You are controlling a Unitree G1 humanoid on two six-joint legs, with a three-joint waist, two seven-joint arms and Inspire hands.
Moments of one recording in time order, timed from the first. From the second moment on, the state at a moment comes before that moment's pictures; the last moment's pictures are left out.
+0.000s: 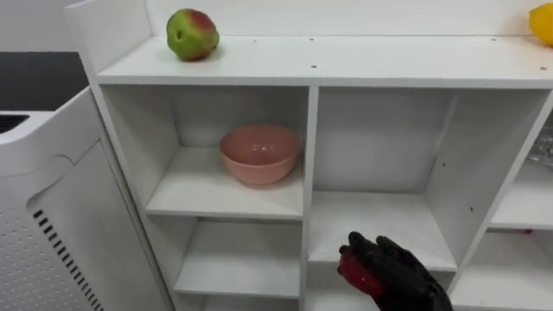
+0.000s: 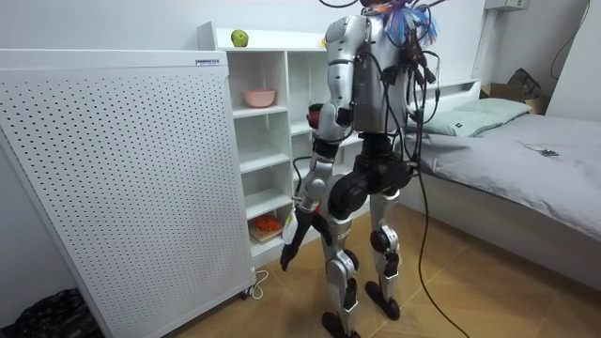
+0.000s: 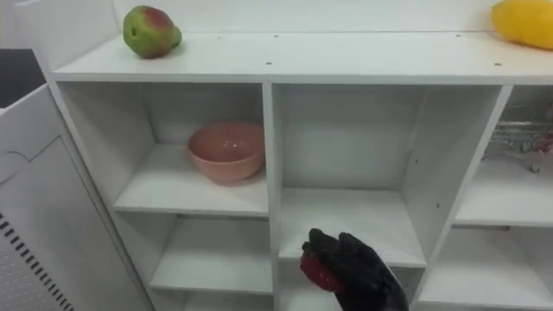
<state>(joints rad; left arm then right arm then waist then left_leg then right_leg) 0.09 0.21 -0.11 1.16 0.42 0.15 0.13 -0.27 -0.29 0.09 0.55 1.07 0.05 0.17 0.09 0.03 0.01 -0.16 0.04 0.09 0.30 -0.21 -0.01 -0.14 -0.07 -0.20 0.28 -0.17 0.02</state>
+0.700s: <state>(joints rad) -0.06 0.19 -0.26 1.14 0.24 0.15 0.22 -0.60 -0.29 -0.04 0.92 1.55 0.03 0.00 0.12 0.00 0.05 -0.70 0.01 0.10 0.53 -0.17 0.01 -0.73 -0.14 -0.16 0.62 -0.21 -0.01</state>
